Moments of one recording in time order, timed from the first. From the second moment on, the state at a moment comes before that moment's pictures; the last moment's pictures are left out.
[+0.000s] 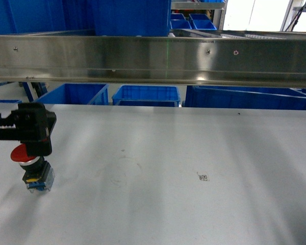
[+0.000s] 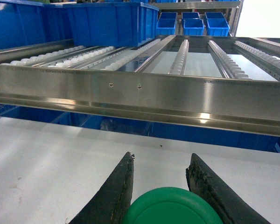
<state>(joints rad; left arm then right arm) -0.13 1.56 0.45 0.76 -0.07 -0.07 0.01 1.11 0.43 0.61 -0.21 0.03</state>
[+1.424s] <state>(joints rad) -0.08 1.85 0.49 0.93 -0.07 -0.01 0.01 1.11 0.43 0.61 -0.21 0.03</state>
